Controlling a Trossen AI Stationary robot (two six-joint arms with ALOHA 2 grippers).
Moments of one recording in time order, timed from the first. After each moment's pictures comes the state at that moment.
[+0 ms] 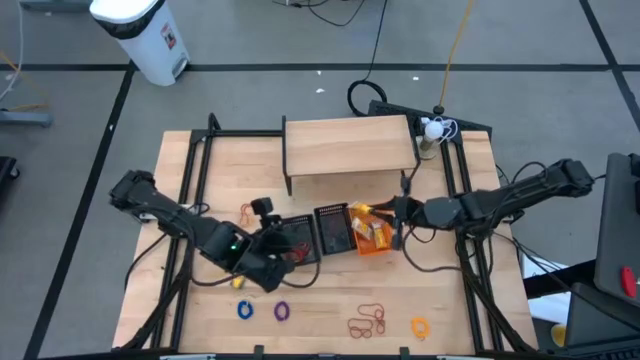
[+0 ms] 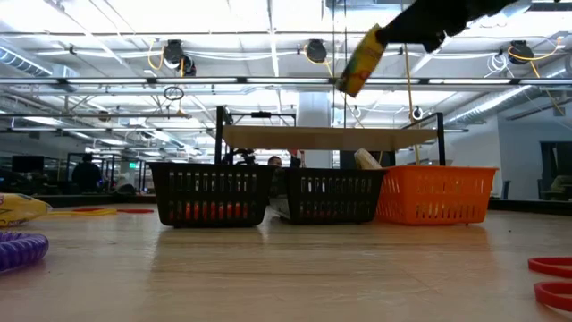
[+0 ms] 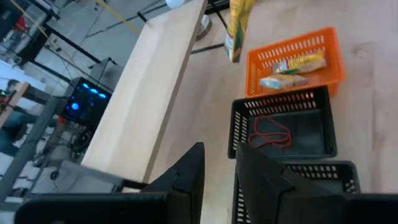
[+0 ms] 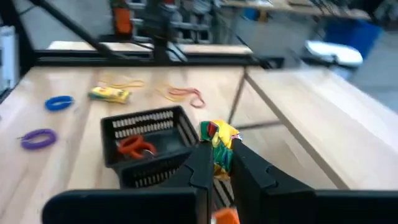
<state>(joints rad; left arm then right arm) -0.51 1.62 1.54 -1.01 -0.92 -0.38 0.27 0.97 0.67 -0.03 0.48 0.09</state>
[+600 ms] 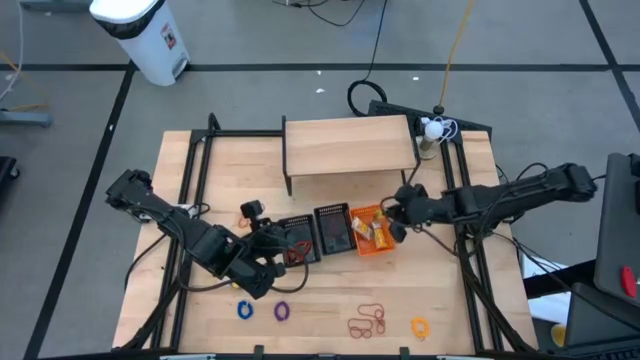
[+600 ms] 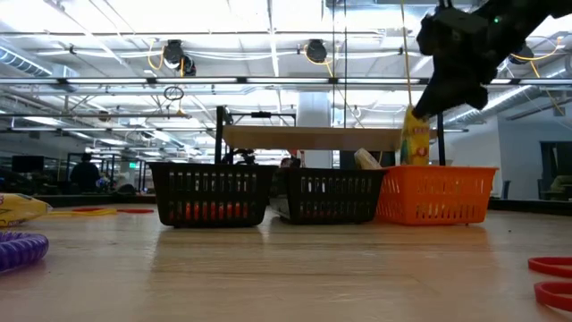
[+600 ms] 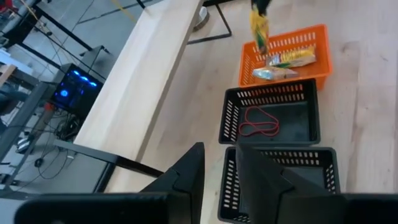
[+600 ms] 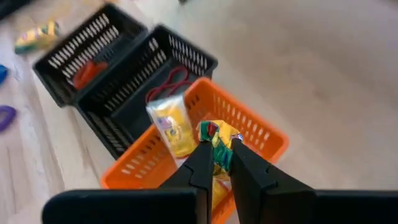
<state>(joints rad) -0.55 1.59 1.54 -1.11 -0.91 -0.53 0.16 1.00 0.67 -0.48 0.34 0.72</state>
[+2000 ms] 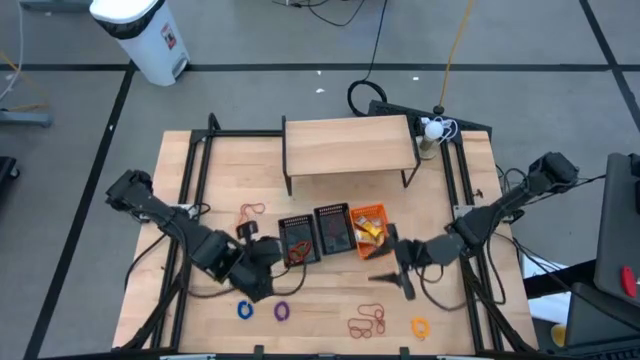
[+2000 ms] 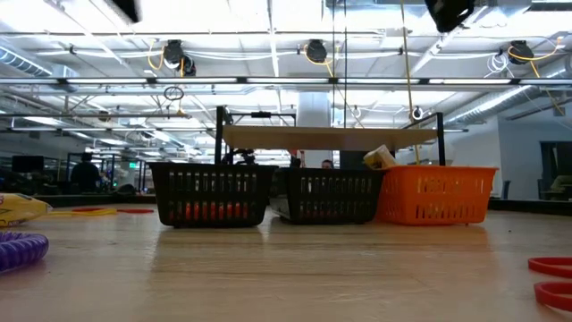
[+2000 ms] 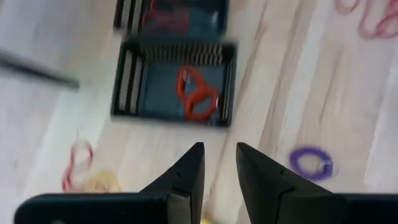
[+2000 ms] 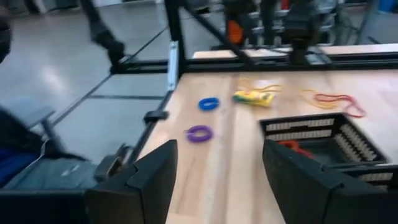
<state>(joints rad) -0.58 1.60 1.48 -1.22 -0.39 -0.84 0.58 1.17 0.67 0.25 0.31 0.24</state>
